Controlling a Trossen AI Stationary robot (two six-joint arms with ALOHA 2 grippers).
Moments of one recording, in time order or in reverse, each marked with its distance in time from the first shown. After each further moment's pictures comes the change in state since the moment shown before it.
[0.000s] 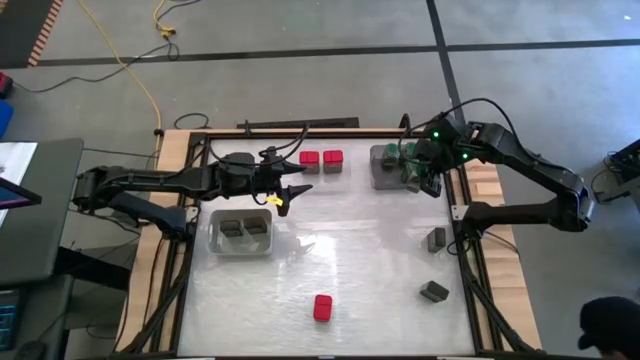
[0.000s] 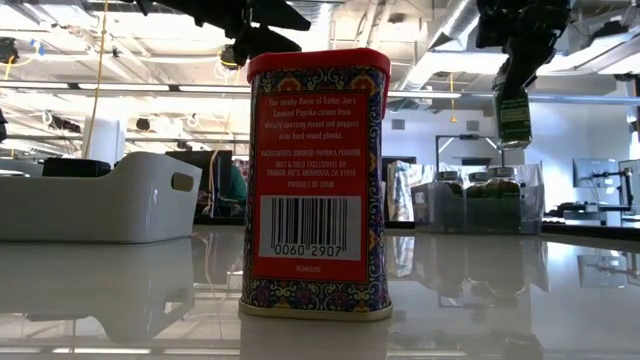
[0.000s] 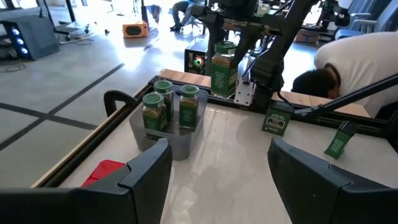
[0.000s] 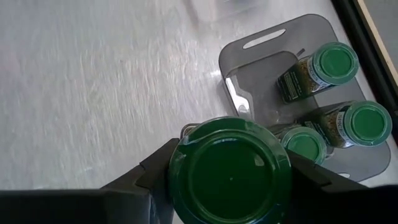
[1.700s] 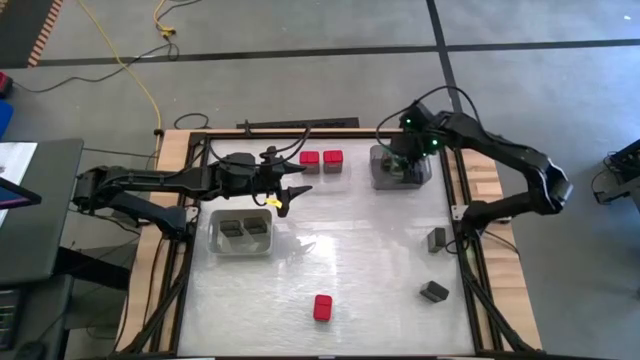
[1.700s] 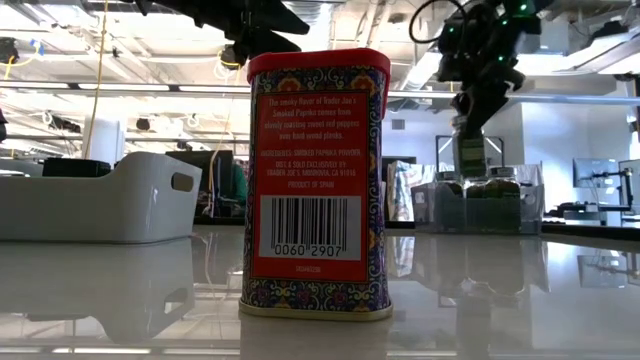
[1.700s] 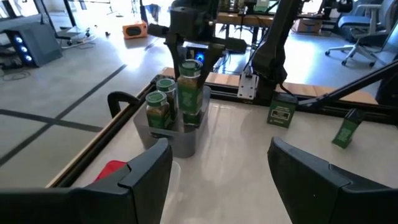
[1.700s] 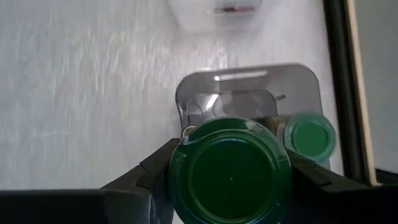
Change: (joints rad) left arm 0.000 0.000 0.000 -0.016 0.000 0.058; right arm -0.111 0.259 0.000 0.212 -0.029 -0.377
